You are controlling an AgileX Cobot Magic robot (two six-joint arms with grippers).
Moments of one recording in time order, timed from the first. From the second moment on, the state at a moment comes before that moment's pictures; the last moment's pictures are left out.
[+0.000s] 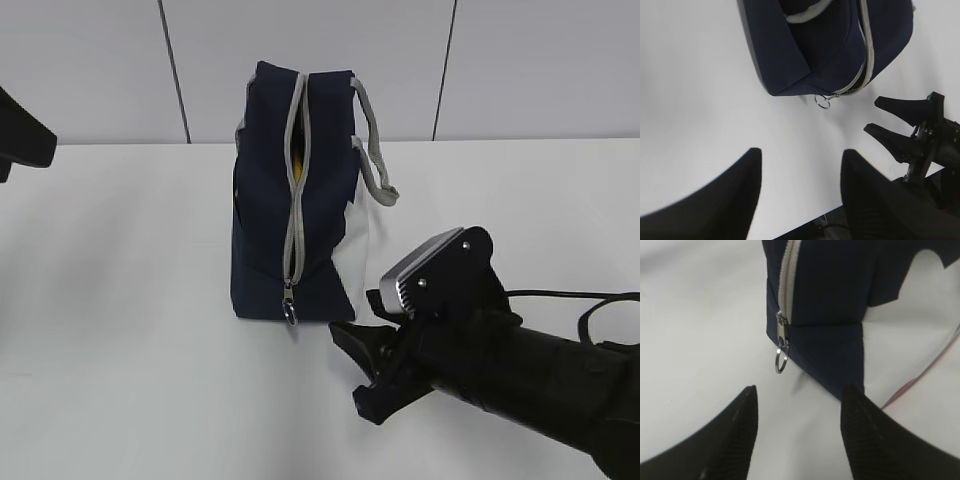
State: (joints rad) left arm -0.11 1.17 -1.10 -0.51 1.05 0.20; right arm 0.60 1.72 -0.45 -0.14 -0.76 -0.04
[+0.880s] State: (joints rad) left arm -0.11 1.20 -1.10 -0.51 1.05 0.21; right arm 0.60 1.97 -0.64 -0.24 -0.79 0.00
